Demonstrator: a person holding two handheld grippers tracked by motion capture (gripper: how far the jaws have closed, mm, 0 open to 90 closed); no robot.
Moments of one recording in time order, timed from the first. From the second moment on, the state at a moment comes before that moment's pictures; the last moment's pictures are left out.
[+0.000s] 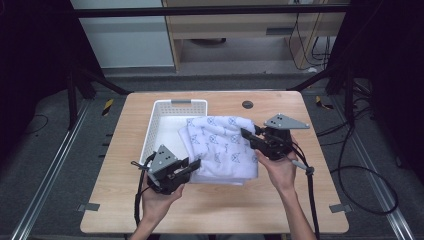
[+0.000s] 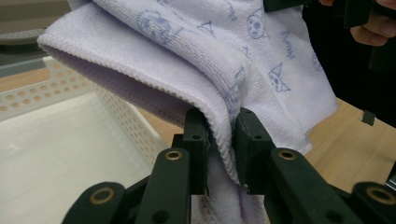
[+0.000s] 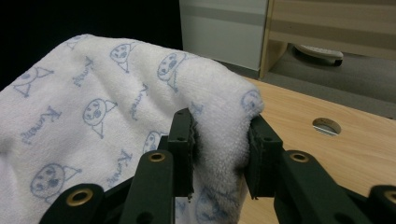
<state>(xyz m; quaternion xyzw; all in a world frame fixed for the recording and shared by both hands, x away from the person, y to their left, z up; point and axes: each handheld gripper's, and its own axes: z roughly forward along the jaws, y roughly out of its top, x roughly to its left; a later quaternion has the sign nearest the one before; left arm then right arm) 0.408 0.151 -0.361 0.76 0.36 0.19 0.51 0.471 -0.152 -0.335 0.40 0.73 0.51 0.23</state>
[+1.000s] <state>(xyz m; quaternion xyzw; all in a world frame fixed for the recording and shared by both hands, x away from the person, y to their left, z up) 0.429 0.202 -0.349 0.73 0.40 0.20 0.52 0.504 -0.096 -0.316 0.38 0.73 0.52 0.23</state>
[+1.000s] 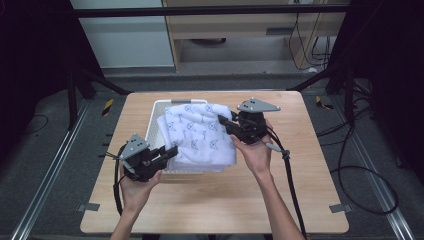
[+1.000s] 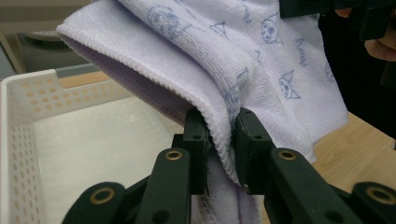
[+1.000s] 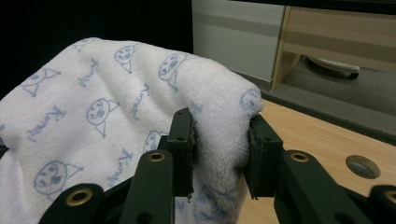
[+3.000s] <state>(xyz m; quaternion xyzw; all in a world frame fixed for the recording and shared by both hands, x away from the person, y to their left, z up) 0.471 0.262 -0.367 0.68 0.49 0.24 0.49 0.561 -0.015 -0.342 0.37 0.73 0.53 0.22</state>
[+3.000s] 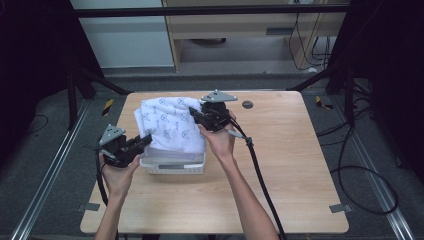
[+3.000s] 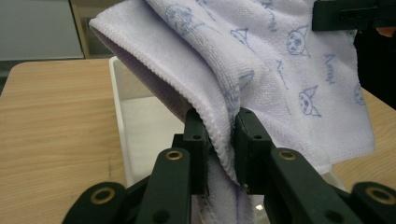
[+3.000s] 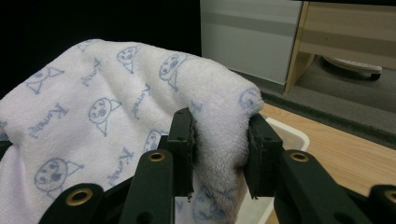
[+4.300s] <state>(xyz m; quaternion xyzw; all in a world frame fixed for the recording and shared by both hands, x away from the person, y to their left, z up) 0.499 0.262 -0.413 0.71 0.52 0.22 0.42 0.585 0.005 -0.397 0.40 0.76 0.47 0.21</state>
